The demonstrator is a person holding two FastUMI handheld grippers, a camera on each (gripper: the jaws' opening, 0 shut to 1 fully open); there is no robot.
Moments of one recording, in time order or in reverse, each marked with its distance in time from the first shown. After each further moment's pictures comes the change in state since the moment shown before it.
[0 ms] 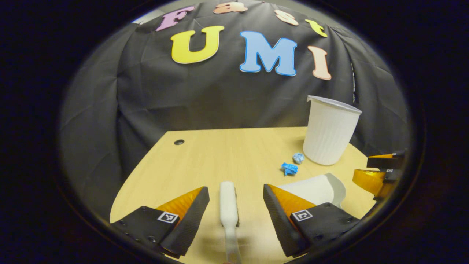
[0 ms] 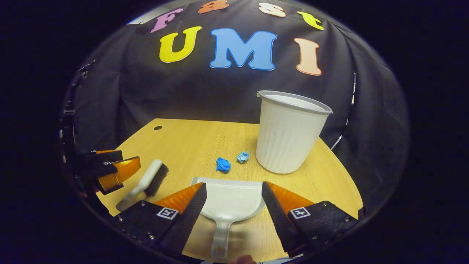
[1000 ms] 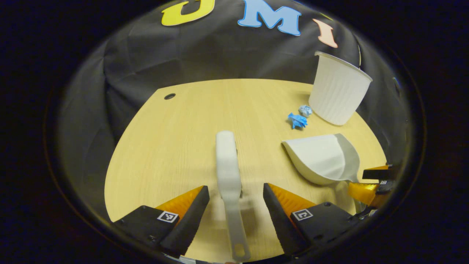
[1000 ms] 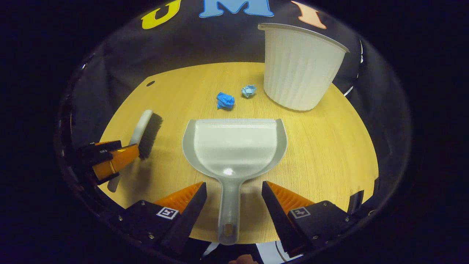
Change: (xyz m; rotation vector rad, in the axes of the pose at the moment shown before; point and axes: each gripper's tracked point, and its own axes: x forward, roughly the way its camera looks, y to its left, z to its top) left arm 0.026 0.003 -0.093 0.001 0.366 -0.015; right arm 0.012 0.018 -0.110 0.088 0.471 0.031
